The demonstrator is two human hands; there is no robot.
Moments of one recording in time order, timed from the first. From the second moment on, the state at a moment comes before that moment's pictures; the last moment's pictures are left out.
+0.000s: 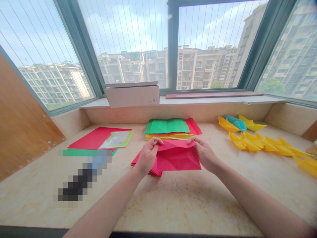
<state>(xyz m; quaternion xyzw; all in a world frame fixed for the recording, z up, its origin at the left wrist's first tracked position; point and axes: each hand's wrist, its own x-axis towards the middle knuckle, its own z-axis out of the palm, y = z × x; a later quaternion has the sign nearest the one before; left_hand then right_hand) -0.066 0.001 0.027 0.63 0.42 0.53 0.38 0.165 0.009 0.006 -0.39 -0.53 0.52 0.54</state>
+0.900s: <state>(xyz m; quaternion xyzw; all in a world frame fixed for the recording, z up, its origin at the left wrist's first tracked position) -0.067 0.004 0.029 0.61 0.43 0.50 0.44 0.172 0.013 0.017 -0.41 -0.64 0.43 0.49</state>
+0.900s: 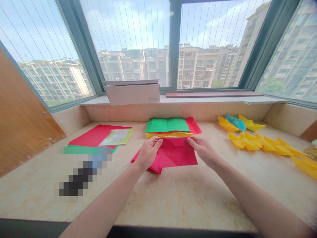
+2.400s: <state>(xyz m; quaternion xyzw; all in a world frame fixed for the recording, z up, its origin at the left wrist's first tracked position) -0.073 -0.002 0.024 0.82 0.39 0.35 0.24 0.162 0.006 0.012 -0.44 -0.82 0.14 0.34</state>
